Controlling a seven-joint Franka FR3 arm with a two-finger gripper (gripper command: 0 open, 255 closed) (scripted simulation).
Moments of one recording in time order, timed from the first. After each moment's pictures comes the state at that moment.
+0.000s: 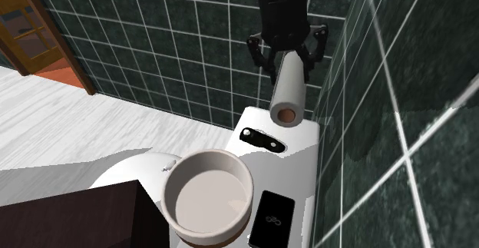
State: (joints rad) arm 0.24 0.33 0.25 -1.68 -0.37 2.06 -0.45
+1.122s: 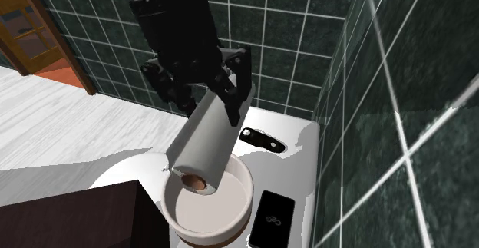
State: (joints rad) arm 0.18 -0.30 0.21 -2.36 -0.21 2.16 -0.59
